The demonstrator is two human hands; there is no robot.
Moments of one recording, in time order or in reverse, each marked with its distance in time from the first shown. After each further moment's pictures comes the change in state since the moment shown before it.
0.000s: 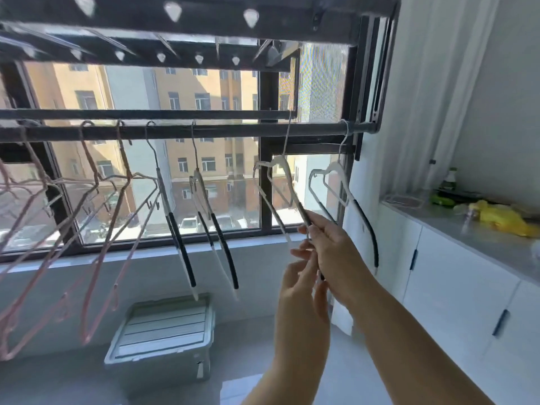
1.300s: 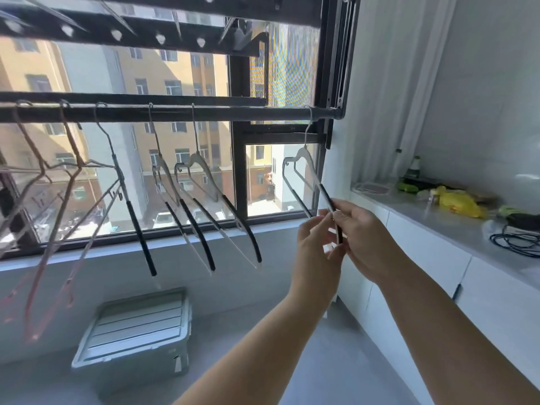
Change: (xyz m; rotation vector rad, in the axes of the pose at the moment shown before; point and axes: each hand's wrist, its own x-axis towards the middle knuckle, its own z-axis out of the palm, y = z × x) left_hand 0.036 0.022 0.067 -0.374 -0.202 -0.093; right_hand 0.005 0.004 -0.085 -0.114 0.125 -0.020
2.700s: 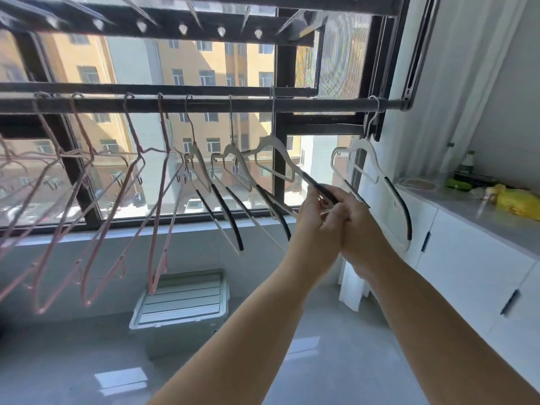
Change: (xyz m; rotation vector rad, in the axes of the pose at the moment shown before) left_hand -0.008 0.045 -0.120 -0.056 -0.009 -0.200; right_hand -0.035 -0.026 0.119 0.048 -0.151 -0.207
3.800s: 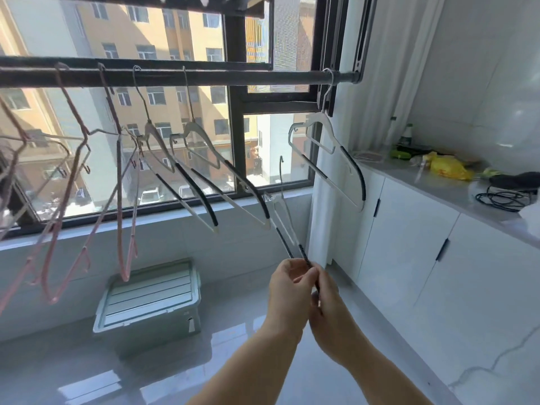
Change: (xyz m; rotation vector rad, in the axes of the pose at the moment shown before) left_hand -0.085 -0.074 0.014 -0.204 0.013 -0.433; right_hand -0.138 0.106 0.001 -0.398 0.024 0.226
